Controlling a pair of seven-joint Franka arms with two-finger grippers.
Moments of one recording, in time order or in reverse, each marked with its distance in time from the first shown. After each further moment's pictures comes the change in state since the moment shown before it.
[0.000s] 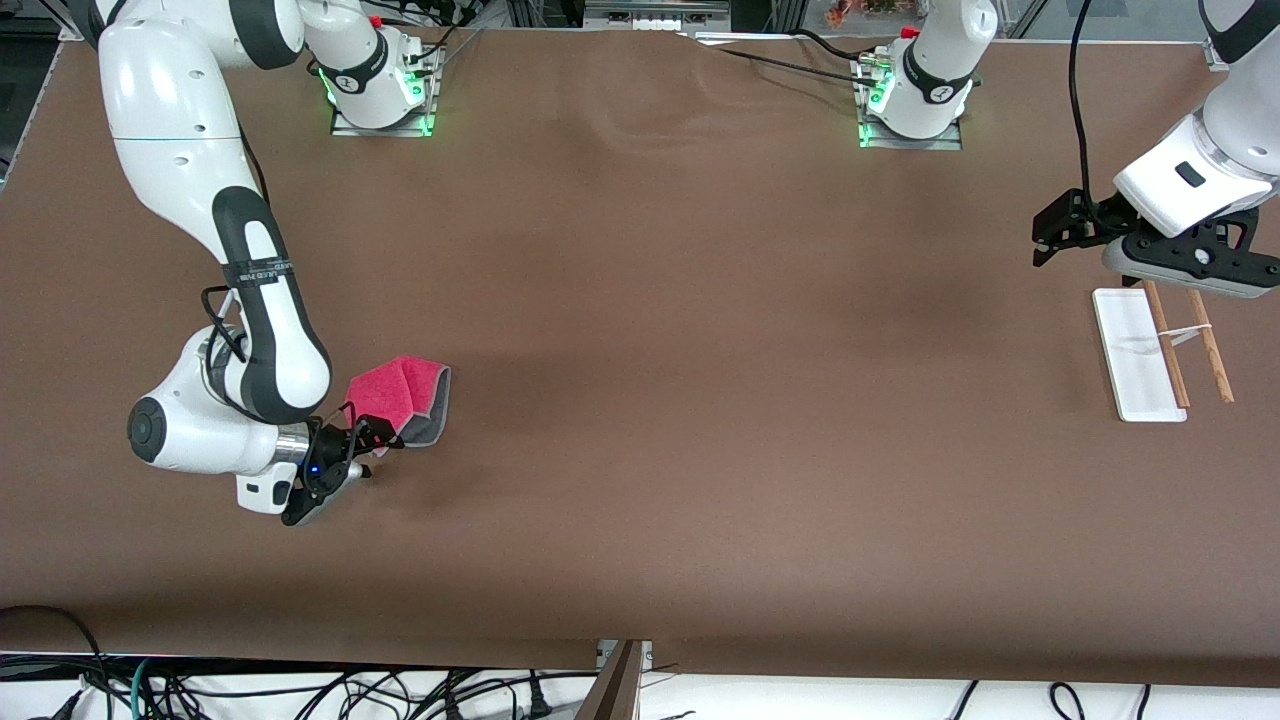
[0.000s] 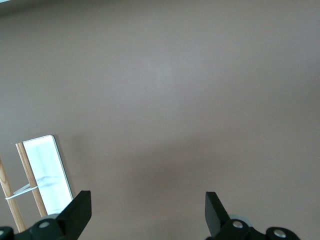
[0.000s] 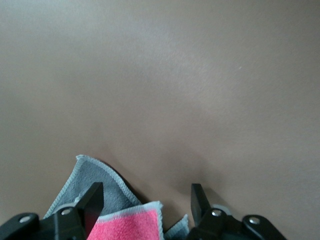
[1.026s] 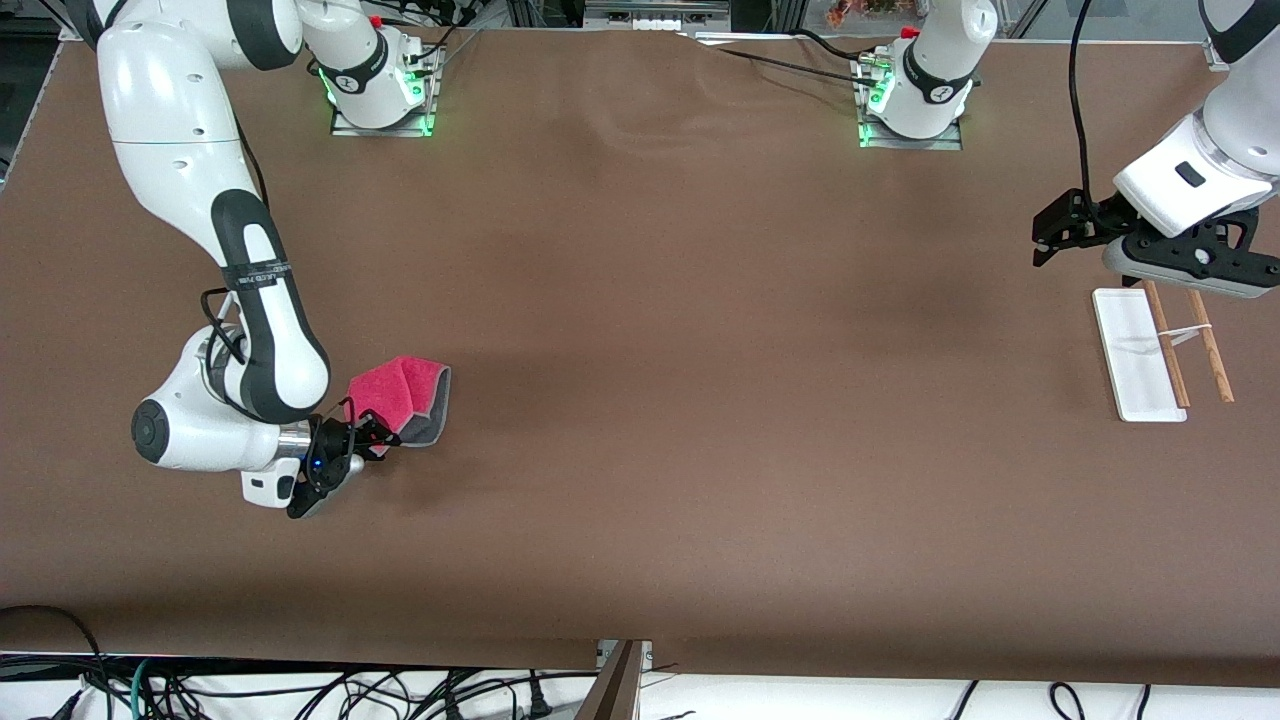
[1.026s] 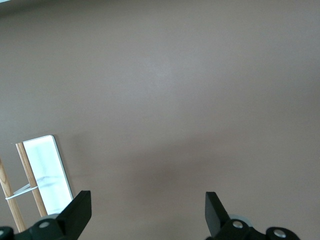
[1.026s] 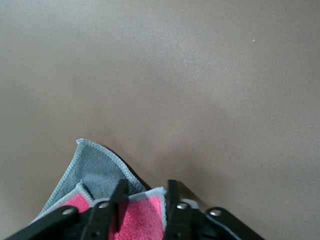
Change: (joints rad) left arm 0.000 0.000 0.000 0.000 0.000 0.000 0.000; right arm -0.011 0.001 -0.001 -0.013 0.002 -0.034 -0.015
